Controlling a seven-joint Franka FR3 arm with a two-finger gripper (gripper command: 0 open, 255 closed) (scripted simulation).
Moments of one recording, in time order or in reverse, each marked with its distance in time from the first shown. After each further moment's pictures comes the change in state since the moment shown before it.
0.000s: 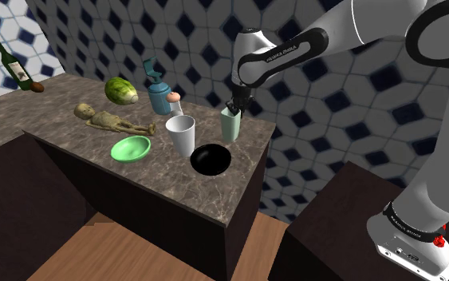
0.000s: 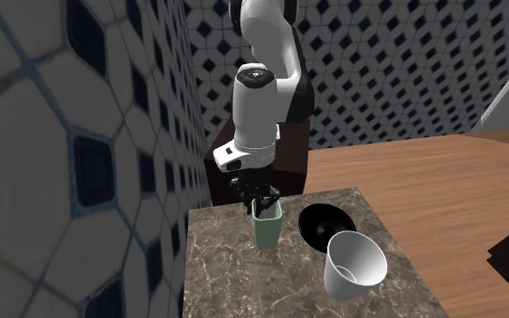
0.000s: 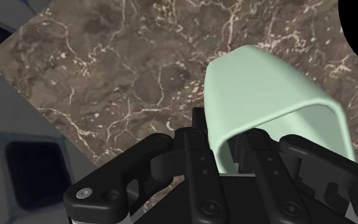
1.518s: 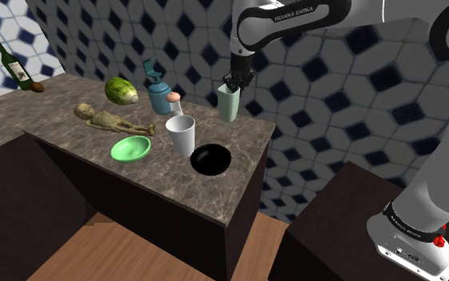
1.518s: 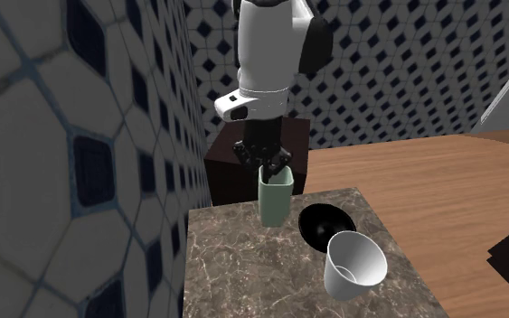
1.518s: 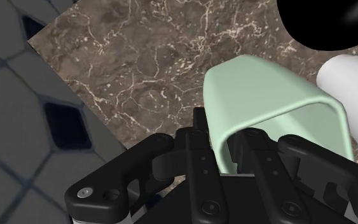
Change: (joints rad) arm 0.014 -0.092 0.013 0.165 0.008 -0.257 0.018
